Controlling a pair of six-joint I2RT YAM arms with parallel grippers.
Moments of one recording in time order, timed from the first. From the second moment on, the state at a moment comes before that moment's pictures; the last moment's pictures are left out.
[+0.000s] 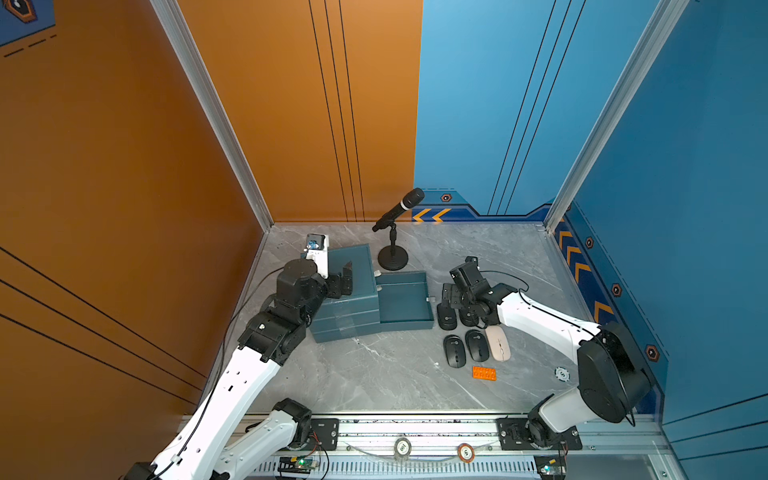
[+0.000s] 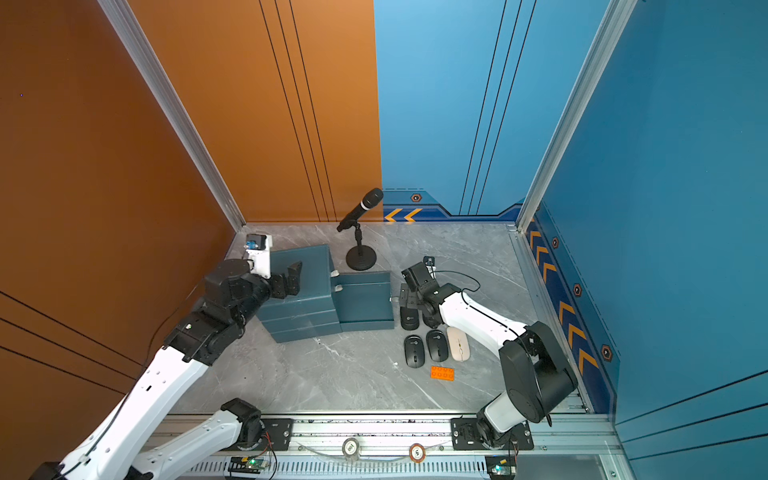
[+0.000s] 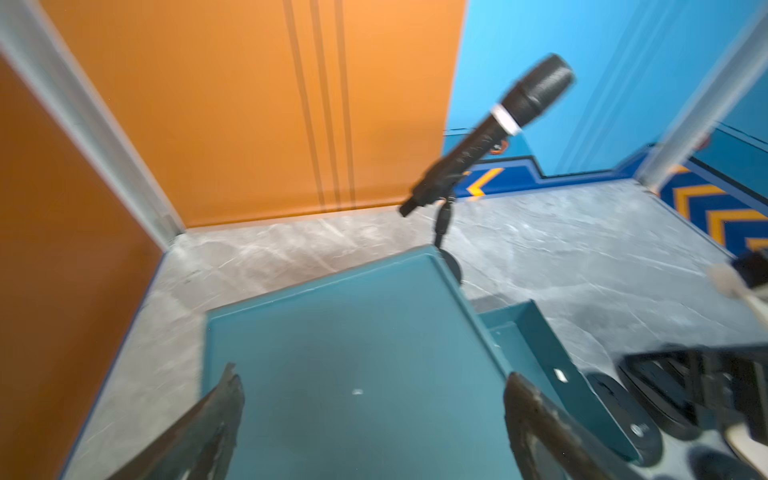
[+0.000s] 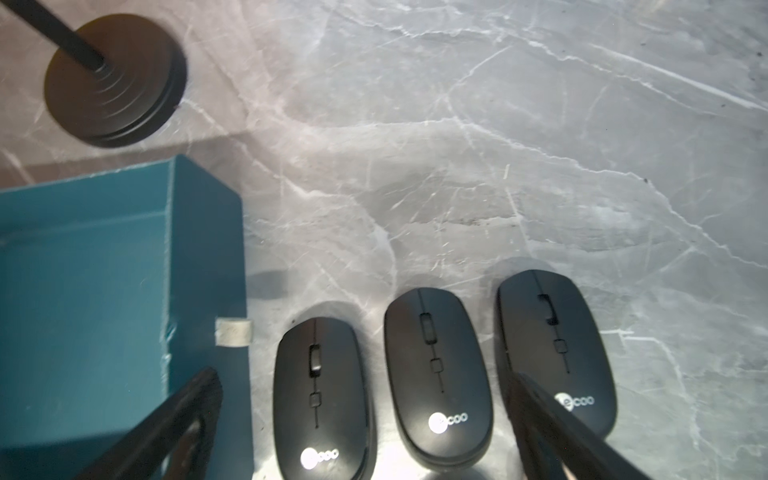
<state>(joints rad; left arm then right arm) -0.38 0.91 1.05 -0.49 -0.29 -0.12 0.55 1.53 1.01 -0.45 0.33 0.57</state>
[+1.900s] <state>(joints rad) -0.07 1.07 1.02 -0.64 0.23 -0.23 0.68 1.91 1.32 -0.44 0.15 0.47</state>
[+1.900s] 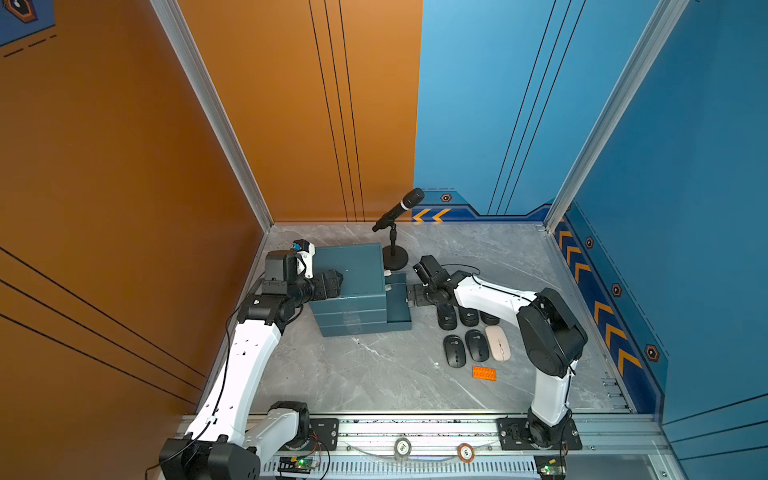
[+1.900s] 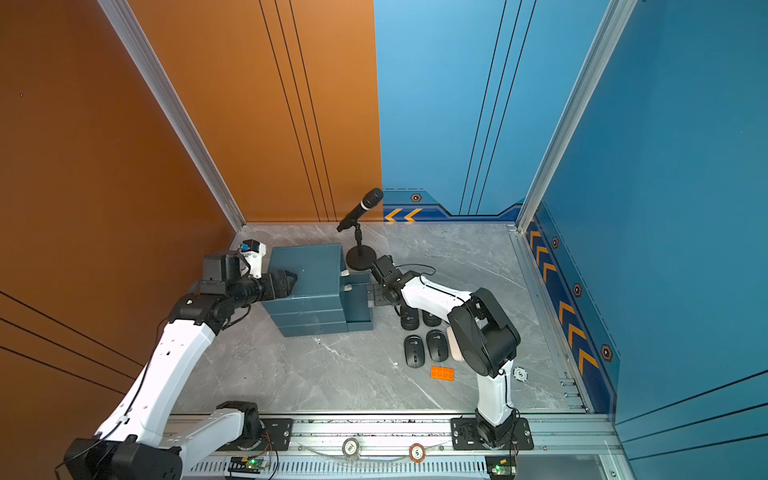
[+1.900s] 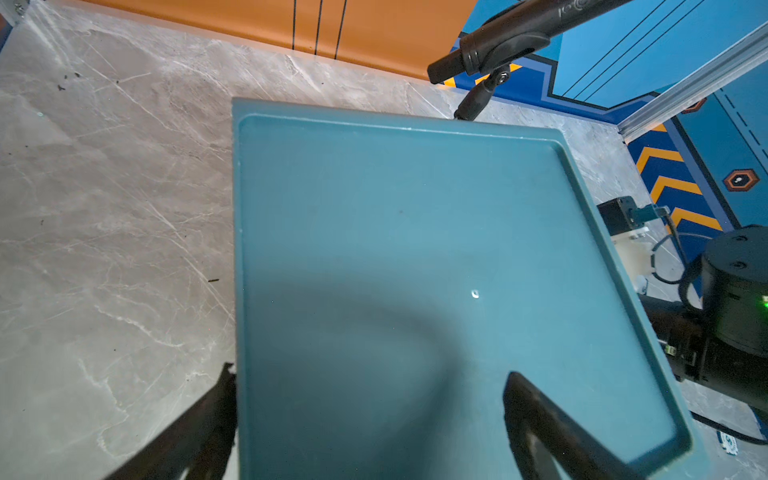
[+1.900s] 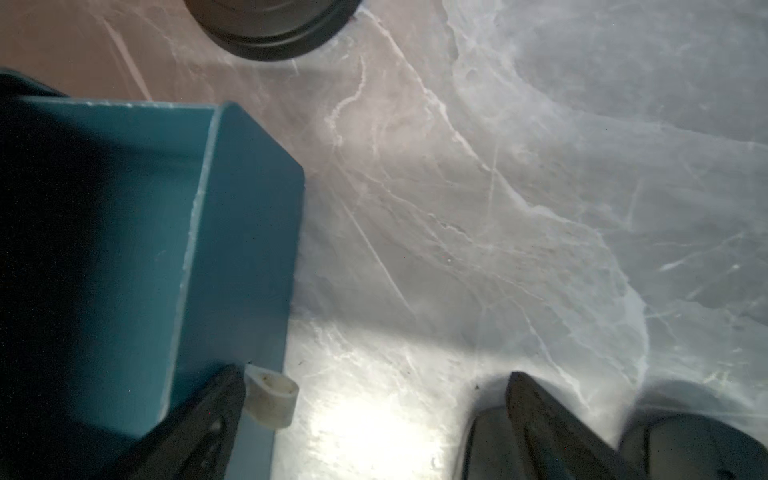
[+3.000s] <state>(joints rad) -0.09 1.07 1.00 -0.63 0.23 -0.21 0.78 1.94 1.27 -0.28 0.04 0.55</state>
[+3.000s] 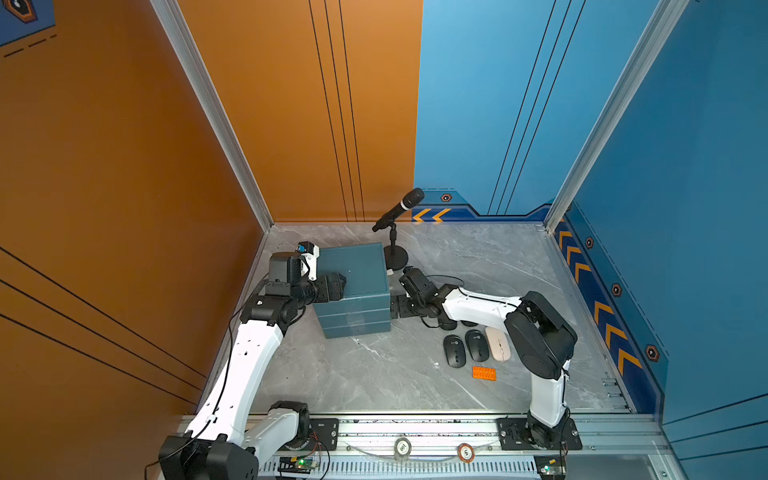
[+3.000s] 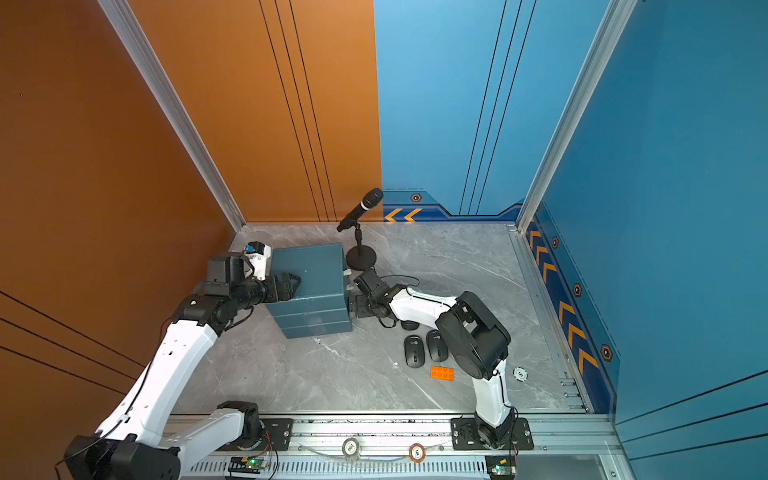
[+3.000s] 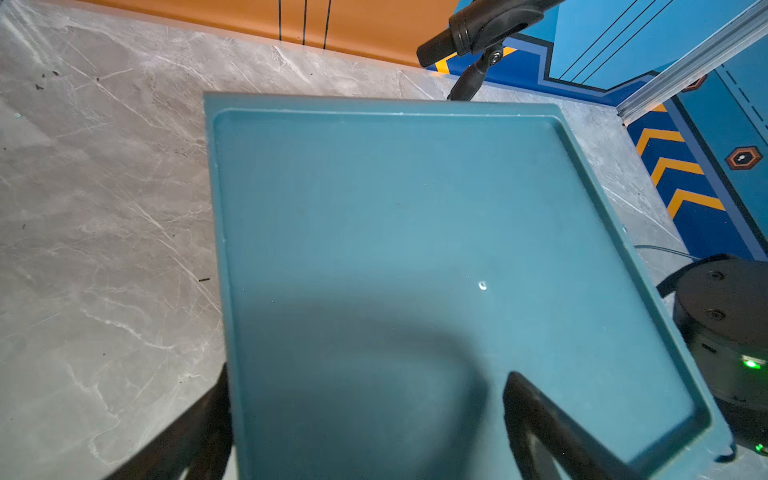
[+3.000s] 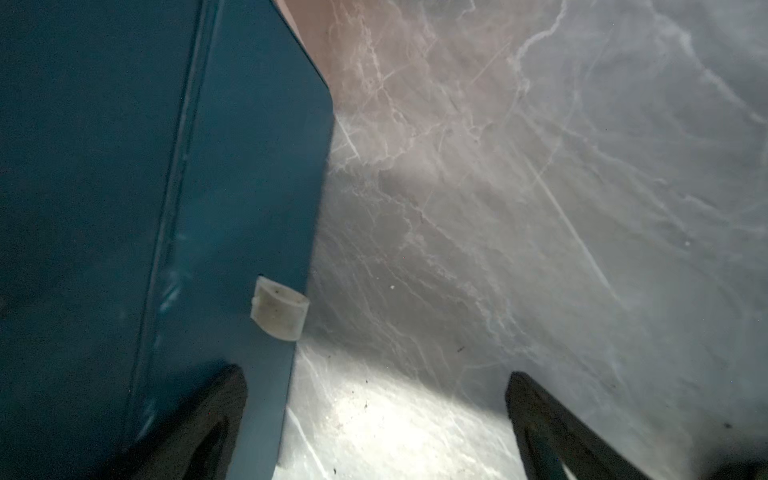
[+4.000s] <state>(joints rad) -0.42 1.08 1.00 -0.62 0.03 -0.32 0.78 1.66 1.08 -0.41 0.23 0.55</state>
